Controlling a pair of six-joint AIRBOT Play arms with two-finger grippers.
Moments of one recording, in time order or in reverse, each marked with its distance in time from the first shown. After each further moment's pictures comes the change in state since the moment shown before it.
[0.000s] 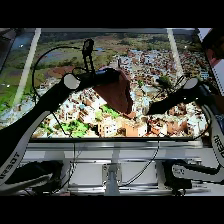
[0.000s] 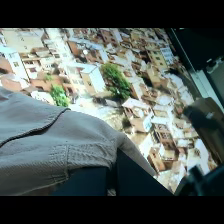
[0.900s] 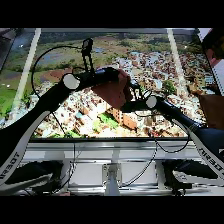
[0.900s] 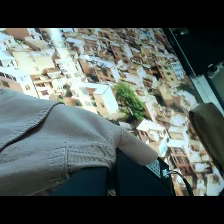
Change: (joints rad) left arm 0.001 0.002 0.000 0.000 0.014 0.000; right arm 0.486 0.001 -0.125 0.002 -0.833 0.201
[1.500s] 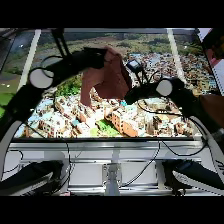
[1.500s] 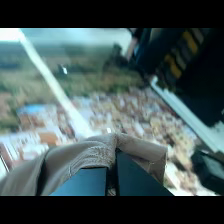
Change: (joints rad) left arm 0.088 0.248 0.003 0.000 0.060 0.206; right arm 0.005 0.188 0.314 -0.270 0.381 0.018
